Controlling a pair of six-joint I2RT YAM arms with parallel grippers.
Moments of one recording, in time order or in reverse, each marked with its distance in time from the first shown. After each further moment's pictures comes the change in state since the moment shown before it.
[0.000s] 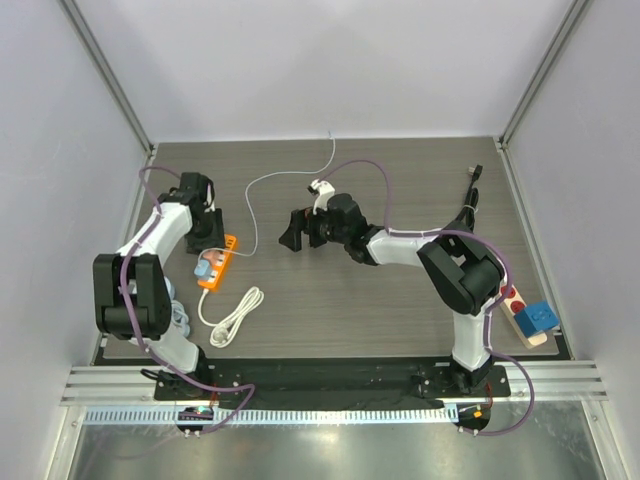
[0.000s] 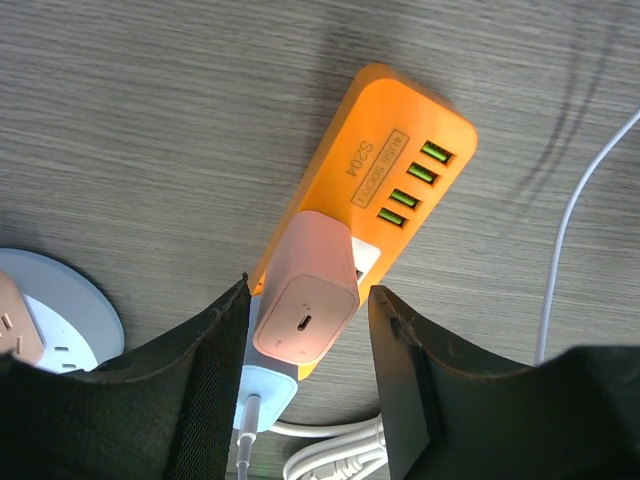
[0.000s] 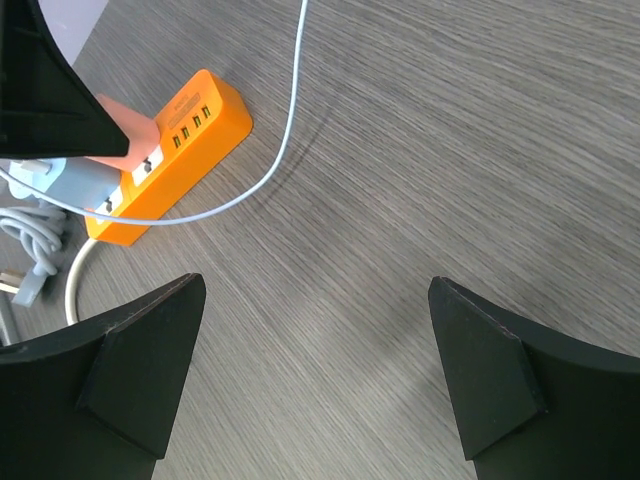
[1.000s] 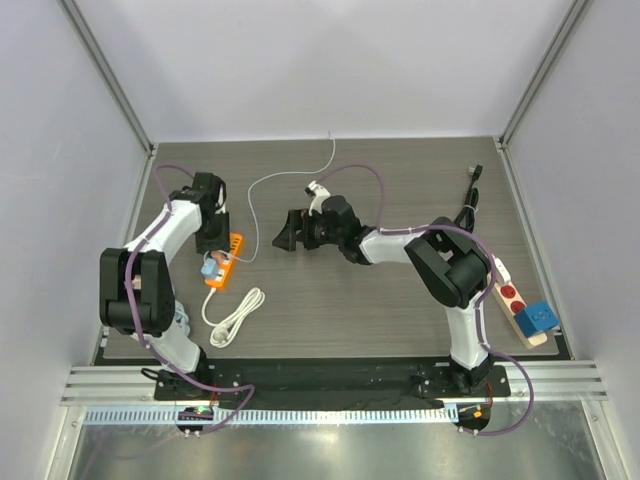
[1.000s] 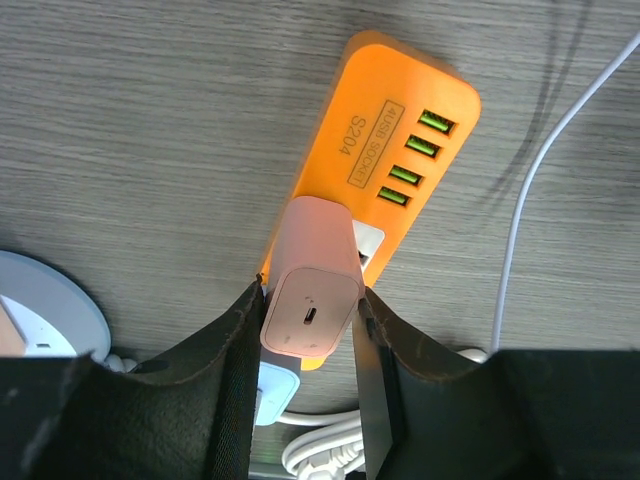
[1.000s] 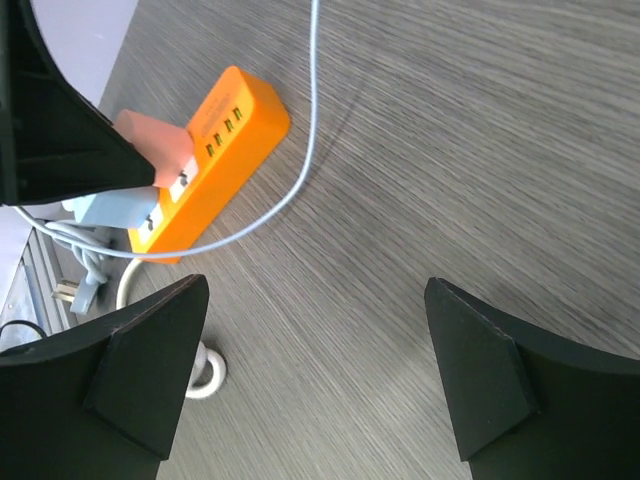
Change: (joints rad) left arm -0.074 0.034 0.024 -0.046 -0.018 0.003; right arm 0.003 0.091 0.040 0.035 -0.066 0.159
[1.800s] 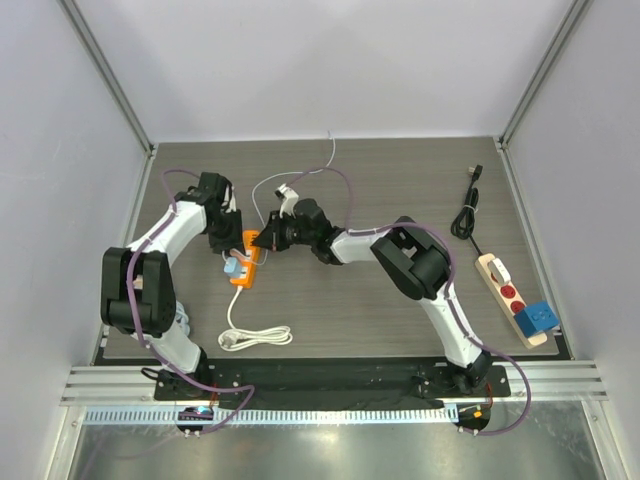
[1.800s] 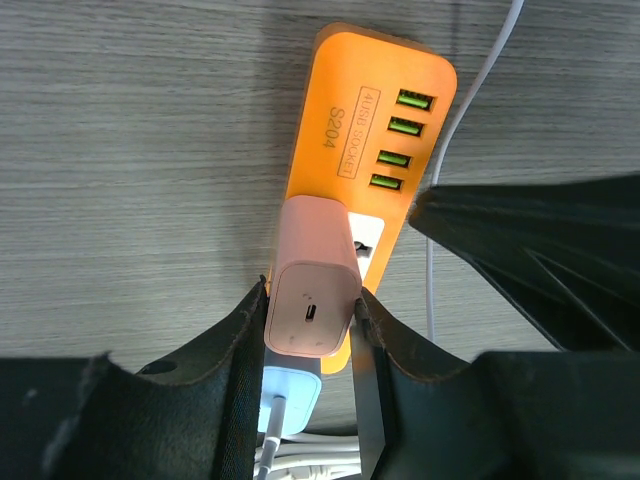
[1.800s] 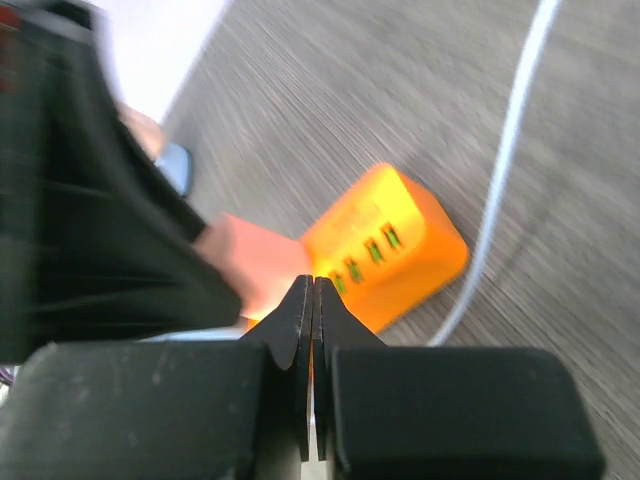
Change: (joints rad) left arm -0.036 0.000 -0.011 0.051 0.200 -0.080; right arm 0.091 0.229 0.267 0.103 -0.050 0.042
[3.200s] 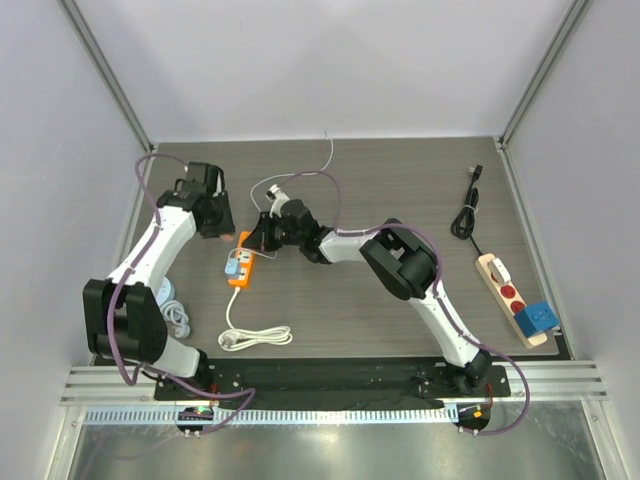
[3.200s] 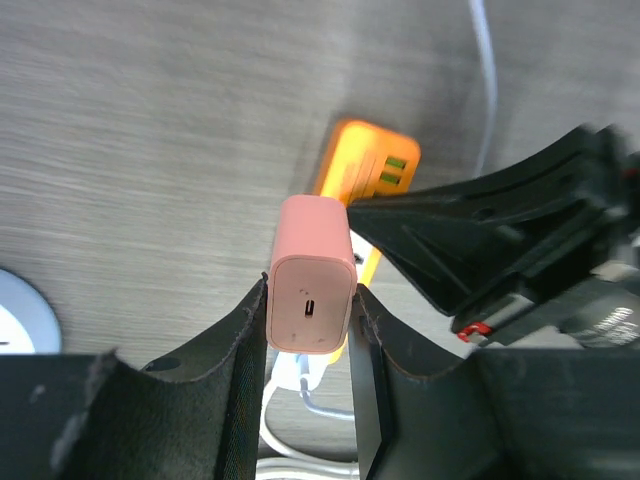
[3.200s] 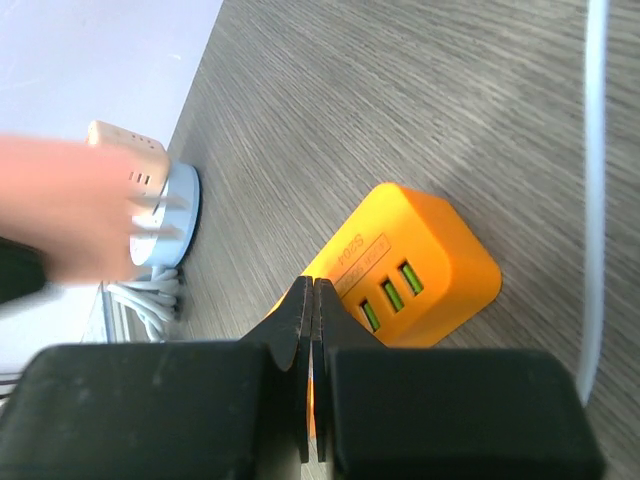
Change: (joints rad) left arm -0.015 -0.173 0.017 0.021 -0.173 -0.064; right arm 0.026 0.116 0.137 -0.064 0.025 0.141
